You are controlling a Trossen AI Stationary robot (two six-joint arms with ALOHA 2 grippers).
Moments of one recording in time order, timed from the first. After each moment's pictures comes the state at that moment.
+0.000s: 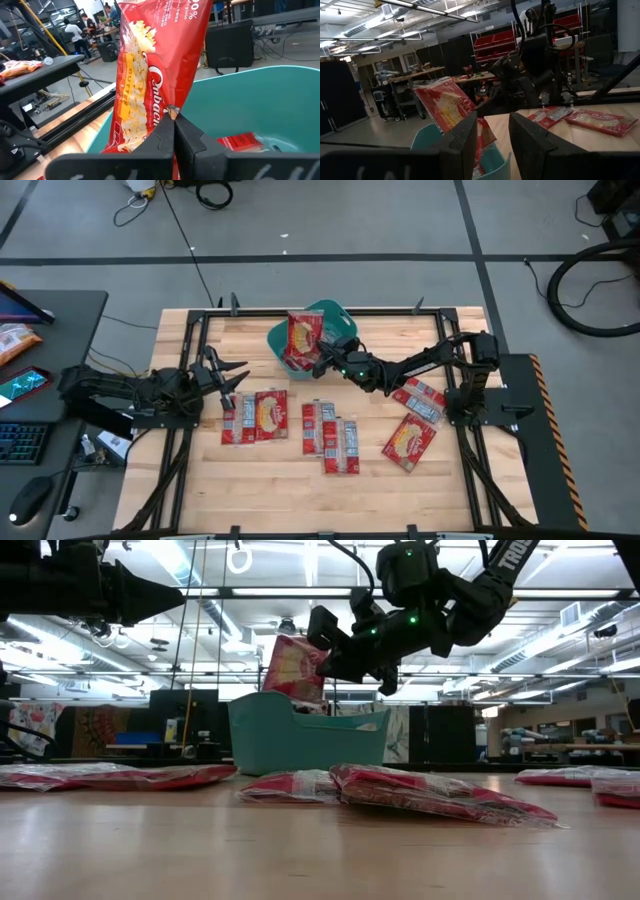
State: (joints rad) left arm -0.11 0.30 0.07 0.43 -0.49 0.27; right arm -0.10 1.85 0.89 0.85 0.68 0.39
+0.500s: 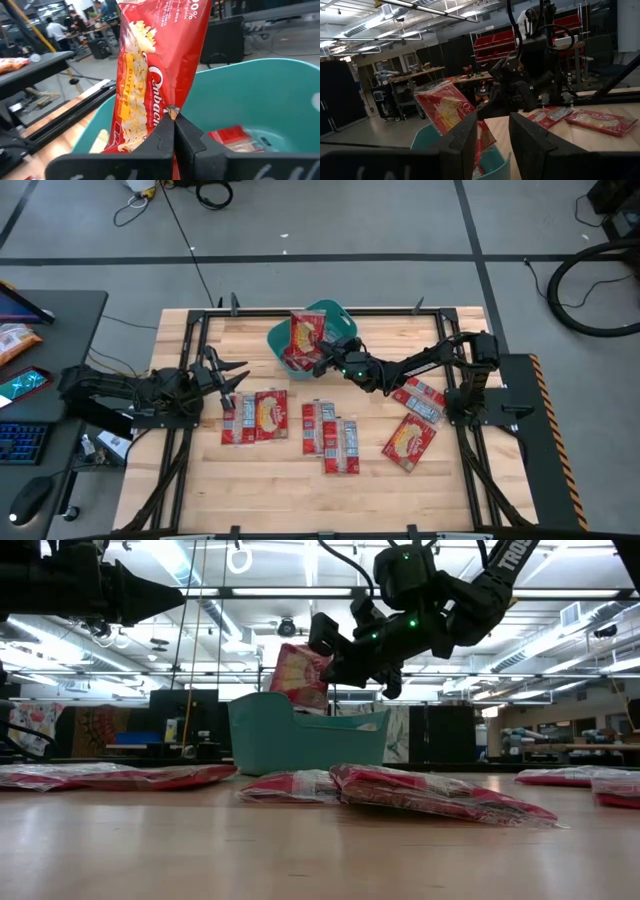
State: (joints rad) left arm -0.11 0.30 0.07 0.43 -0.49 0.27; right arm -0.10 1.85 0.89 0.80 0.72 0.42
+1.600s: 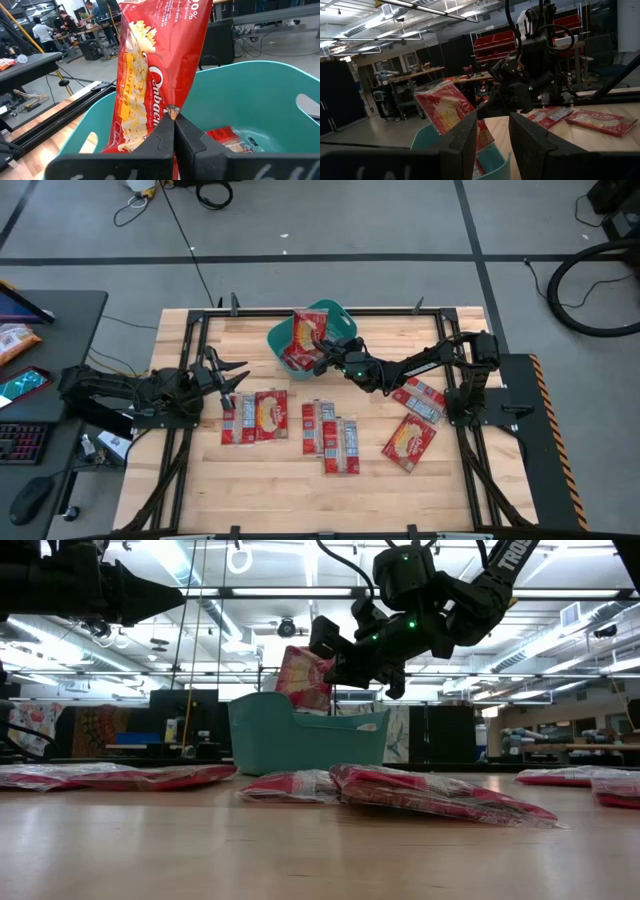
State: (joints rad) left arm -0.11 0.30 0.07 0.43 -0.49 0.27; right arm -0.10 1.85 0.89 0.79 0.76 0.42
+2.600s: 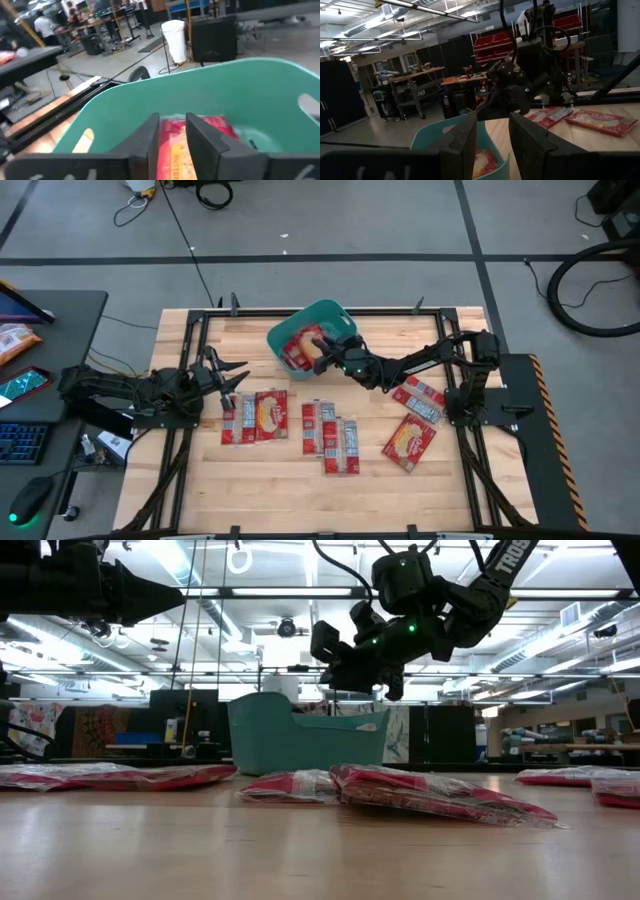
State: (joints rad) left arm -0.11 0.30 0.07 0.43 -0.49 0.27; right arm -0.12 1.84 0.89 0.77 0.70 0.40
